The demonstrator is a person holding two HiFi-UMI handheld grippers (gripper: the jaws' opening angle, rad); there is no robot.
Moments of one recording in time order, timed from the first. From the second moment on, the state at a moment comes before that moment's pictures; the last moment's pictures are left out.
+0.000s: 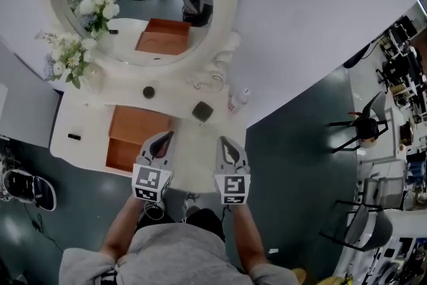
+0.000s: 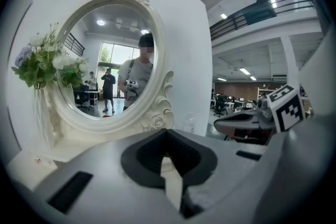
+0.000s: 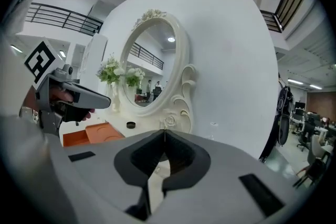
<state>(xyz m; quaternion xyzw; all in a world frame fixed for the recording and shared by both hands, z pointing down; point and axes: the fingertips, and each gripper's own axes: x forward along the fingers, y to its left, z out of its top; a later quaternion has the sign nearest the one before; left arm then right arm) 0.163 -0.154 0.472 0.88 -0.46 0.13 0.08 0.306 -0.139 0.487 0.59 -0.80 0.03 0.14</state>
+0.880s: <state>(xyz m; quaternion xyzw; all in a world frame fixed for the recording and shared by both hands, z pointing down) 0.129 -0.183 0.534 0.79 -0.57 0.17 0.14 0.272 -0.256 0.623 0.37 -0.88 0.13 0.27</state>
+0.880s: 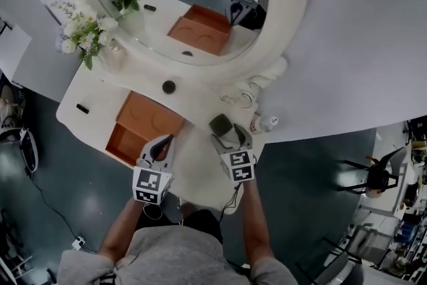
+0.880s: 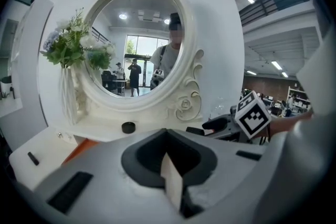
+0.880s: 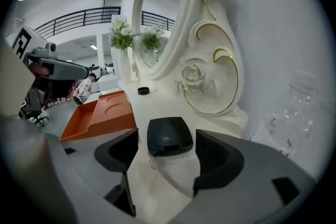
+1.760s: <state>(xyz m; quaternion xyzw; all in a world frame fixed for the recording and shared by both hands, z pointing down) 0.103 -0.168 0.536 0.77 -0.60 0.17 0.15 0.269 -0.261 0.638 0.36 -0.87 0.10 0.32</state>
